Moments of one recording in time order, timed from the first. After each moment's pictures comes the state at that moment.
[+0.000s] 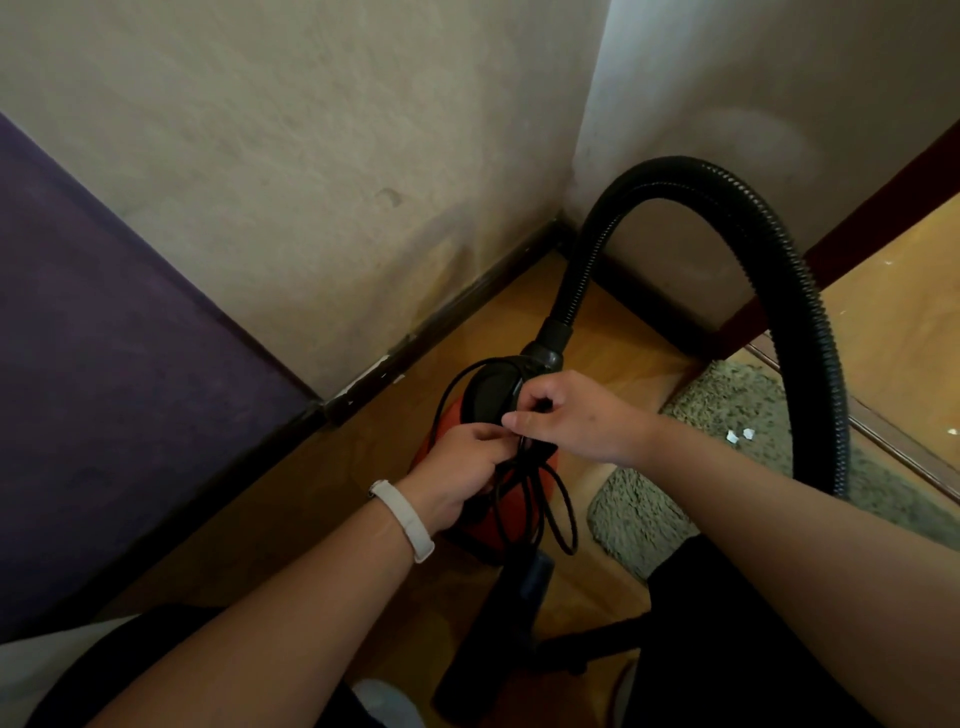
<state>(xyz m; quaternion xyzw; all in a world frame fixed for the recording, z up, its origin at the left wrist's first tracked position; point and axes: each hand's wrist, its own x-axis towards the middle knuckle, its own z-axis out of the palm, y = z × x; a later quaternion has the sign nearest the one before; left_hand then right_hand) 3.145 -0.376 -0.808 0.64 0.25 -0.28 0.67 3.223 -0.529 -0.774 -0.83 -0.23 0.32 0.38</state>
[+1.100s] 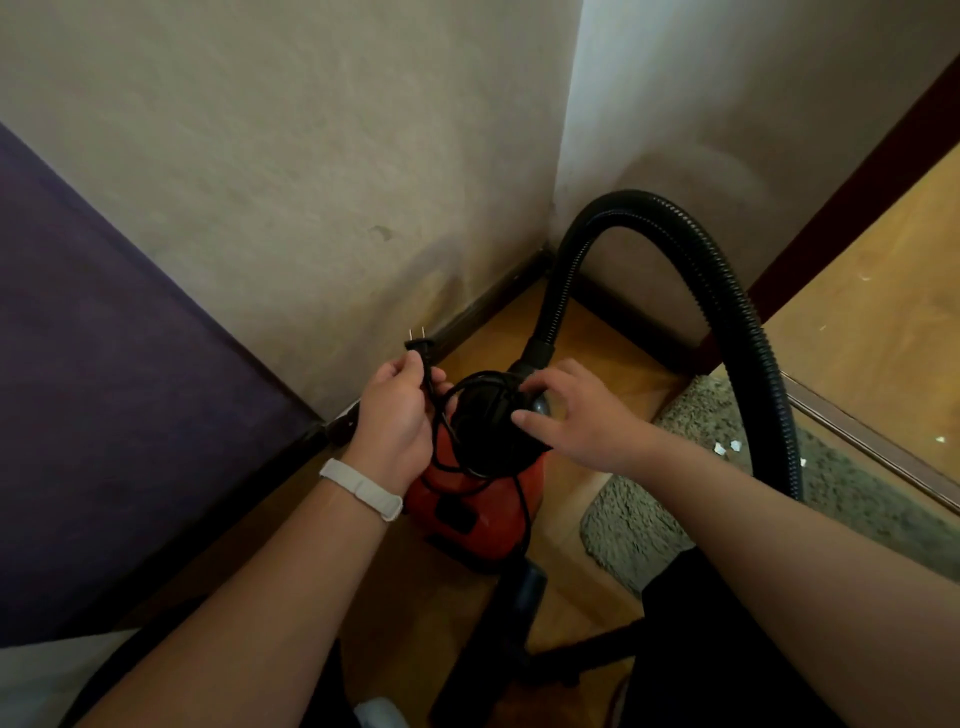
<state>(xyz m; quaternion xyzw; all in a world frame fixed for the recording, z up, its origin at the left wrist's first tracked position) 3.170 -0.369 -0.735 0.48 0.38 0.04 0.79 3.214 -0.564 -0.758 -0.90 -0.21 0.22 0.32</state>
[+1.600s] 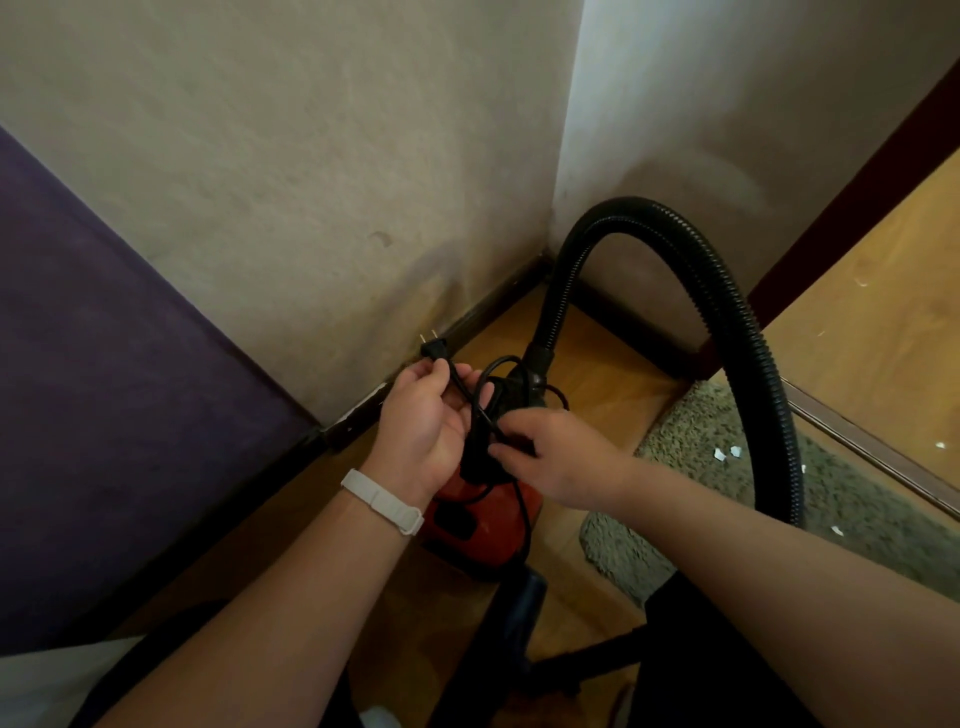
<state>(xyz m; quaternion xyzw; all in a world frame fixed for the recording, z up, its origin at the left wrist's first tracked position) 3.170 -0.388 -0.729 0.34 0.35 0.02 0.87 3.186 -0.541 -0.750 -0.87 -0.32 0.20 0.32</state>
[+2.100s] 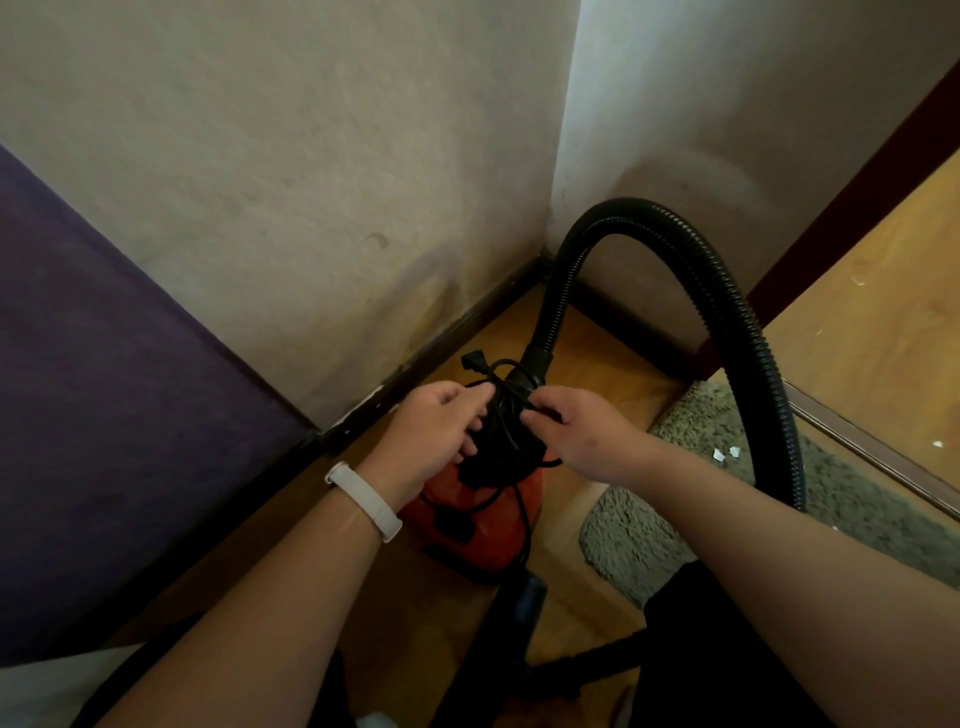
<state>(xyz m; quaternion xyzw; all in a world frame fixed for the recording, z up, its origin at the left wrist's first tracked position) 3.165 -0.371 -0.748 0.78 0.20 -0.12 0.59 3.211 -0.556 -0.749 -0.88 -0.20 0.25 0.36</state>
